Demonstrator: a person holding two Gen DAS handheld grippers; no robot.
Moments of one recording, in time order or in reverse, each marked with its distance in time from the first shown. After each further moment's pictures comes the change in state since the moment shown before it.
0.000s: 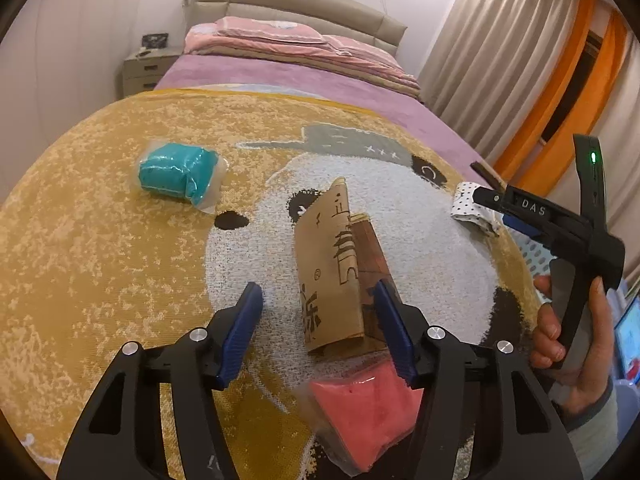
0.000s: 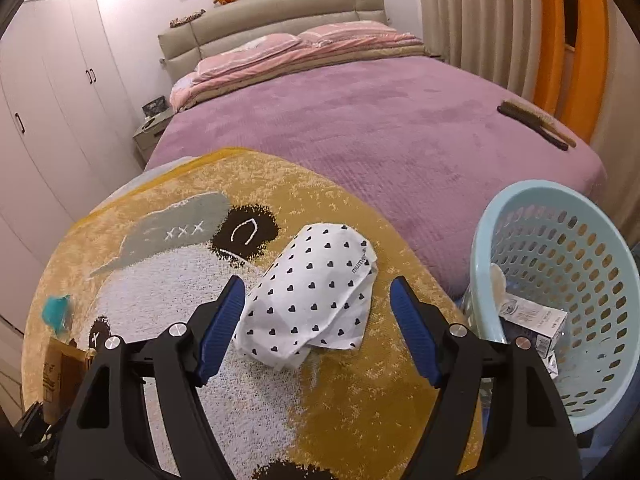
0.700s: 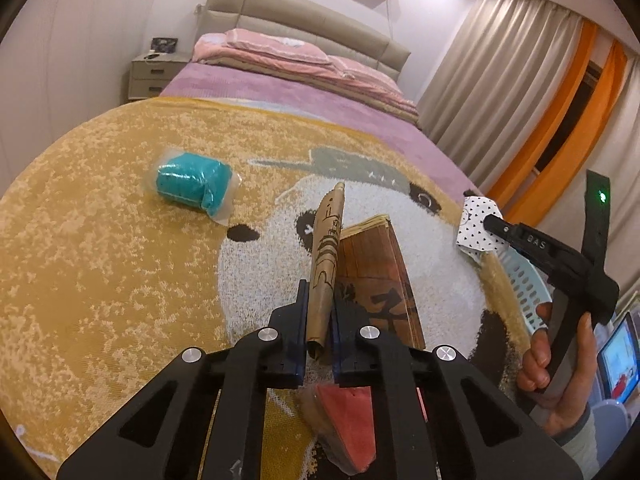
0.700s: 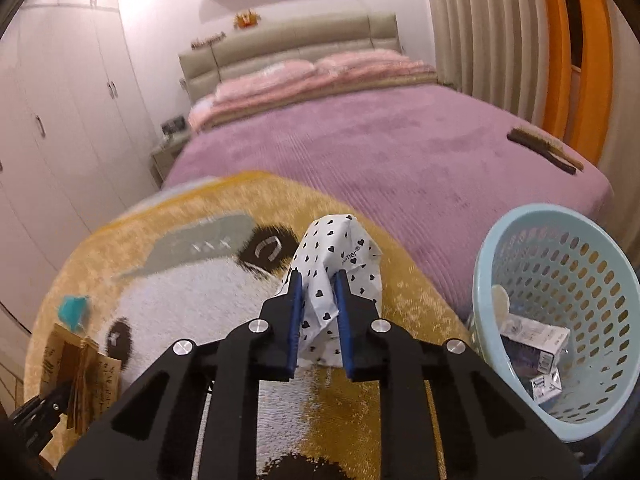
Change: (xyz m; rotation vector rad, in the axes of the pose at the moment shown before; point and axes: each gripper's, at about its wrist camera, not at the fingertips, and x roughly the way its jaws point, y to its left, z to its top) left arm -0.017 0.015 0.001 -0.078 -0.084 -0.057; right arm -0.030 0.002 -0.008 -0.033 -0.145 0.067
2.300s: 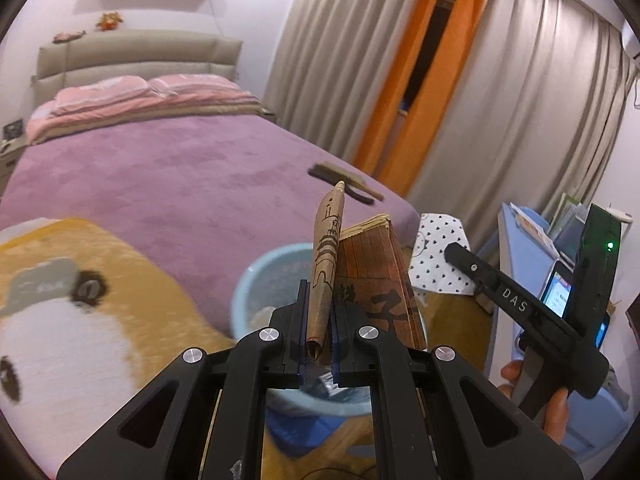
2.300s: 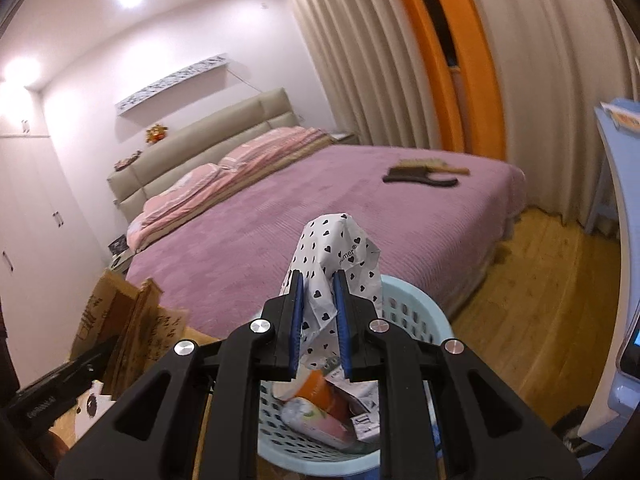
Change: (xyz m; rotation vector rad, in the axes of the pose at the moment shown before) left arm 0.083 -0.313 0.023 0.384 0.049 -0.355; right arm -0.155 -0.243 0.022 0.316 -0.249 -0.177
